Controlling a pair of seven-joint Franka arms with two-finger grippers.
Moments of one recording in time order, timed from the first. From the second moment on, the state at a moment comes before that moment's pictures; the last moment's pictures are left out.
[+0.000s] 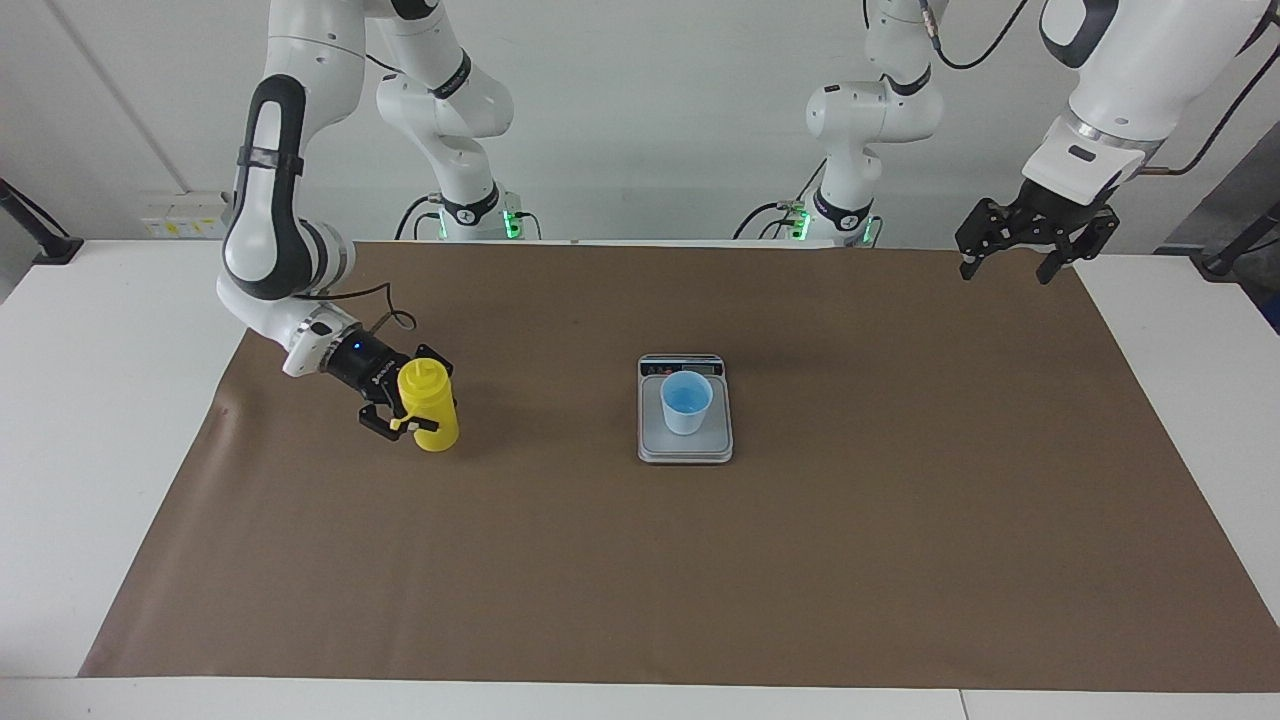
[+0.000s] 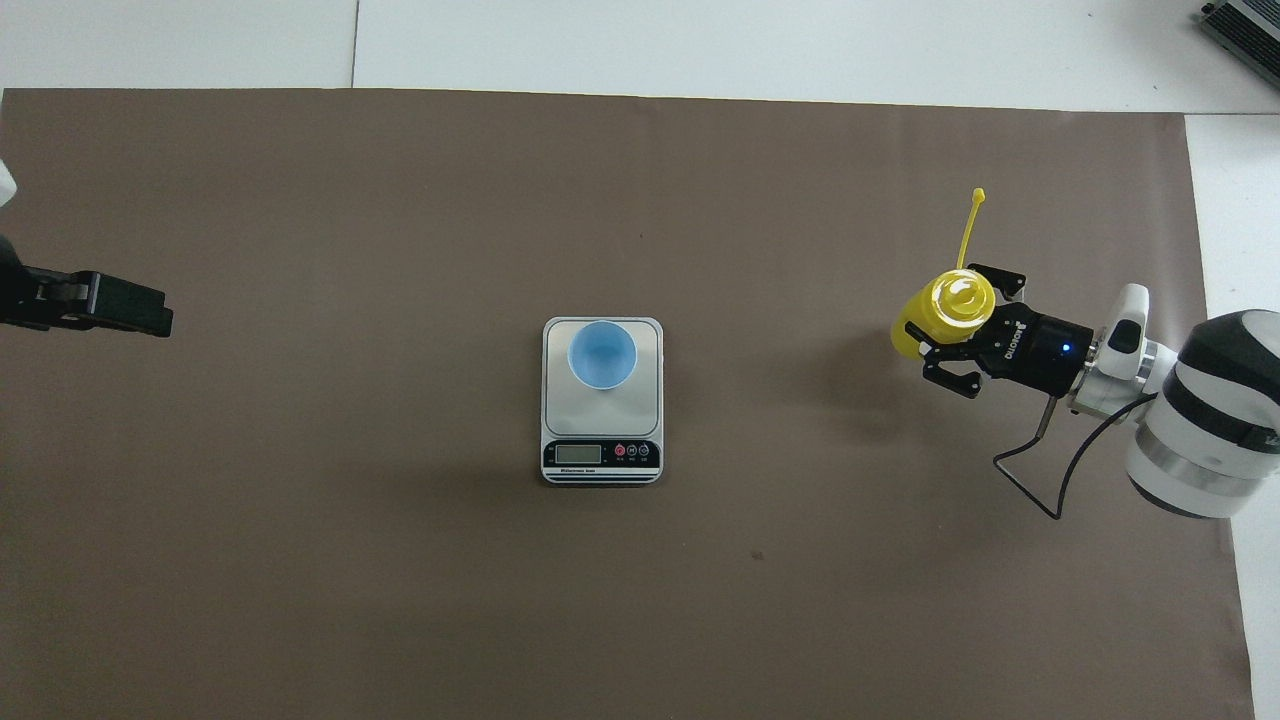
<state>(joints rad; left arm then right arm) -0.06 -0.02 -0.04 -1.56 -0.02 1.56 0.02 -0.15 0.24 -0.06 -2.19 1.53 2.00 -2.42</state>
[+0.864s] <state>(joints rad) -0.06 -0.02 -0.04 -1.56 -0.02 1.56 0.02 -0.18 0.31 -0.06 -2.18 1.55 1.91 -2.48</state>
